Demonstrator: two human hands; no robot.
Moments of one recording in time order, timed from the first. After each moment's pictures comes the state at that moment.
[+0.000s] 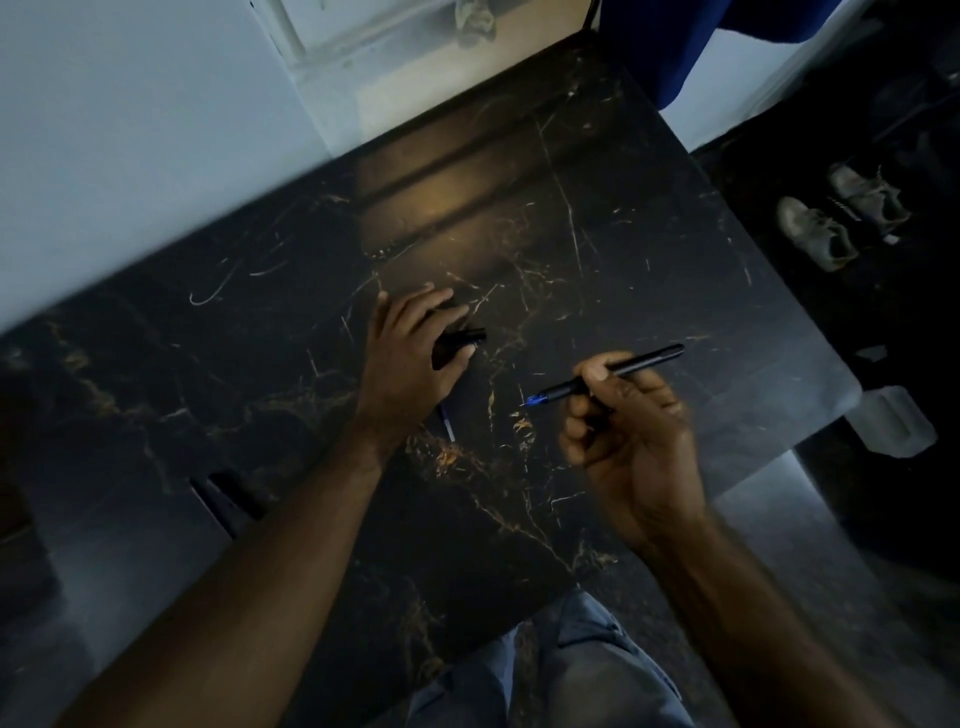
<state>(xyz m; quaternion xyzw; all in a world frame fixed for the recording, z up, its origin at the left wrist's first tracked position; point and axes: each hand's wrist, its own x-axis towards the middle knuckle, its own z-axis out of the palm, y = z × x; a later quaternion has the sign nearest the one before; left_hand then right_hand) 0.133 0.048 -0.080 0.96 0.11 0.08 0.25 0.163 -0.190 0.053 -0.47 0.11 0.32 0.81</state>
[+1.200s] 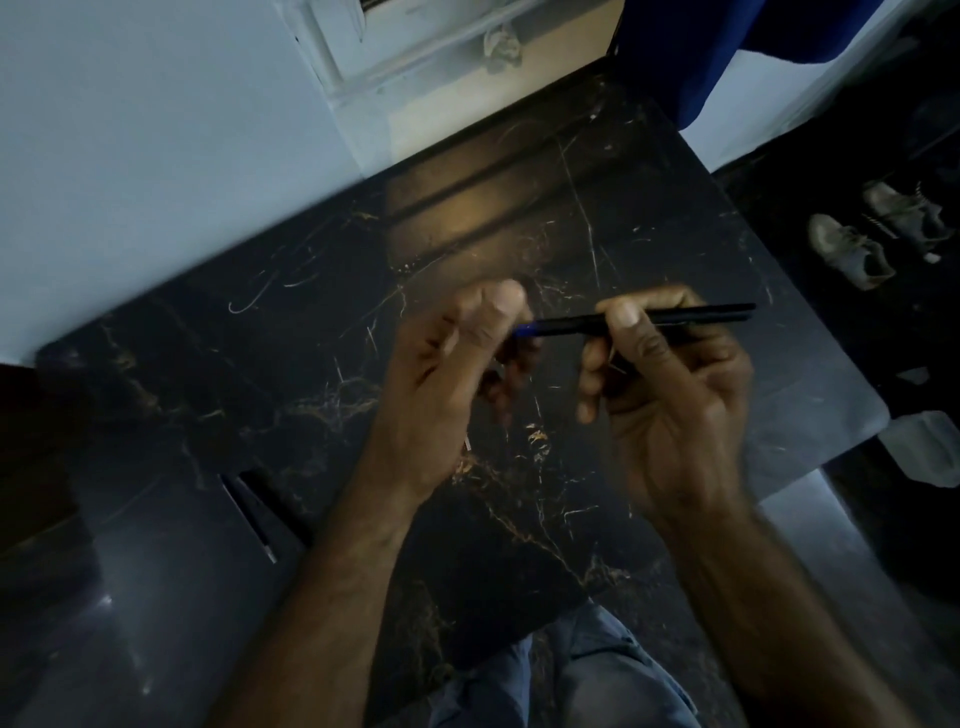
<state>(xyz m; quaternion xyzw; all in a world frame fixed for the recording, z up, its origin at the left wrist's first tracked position) 0.123 -0.016 0.102 0.71 0.16 0.10 0.68 0.189 -0.169 0.105 -0.50 -0.06 0.22 0.84</state>
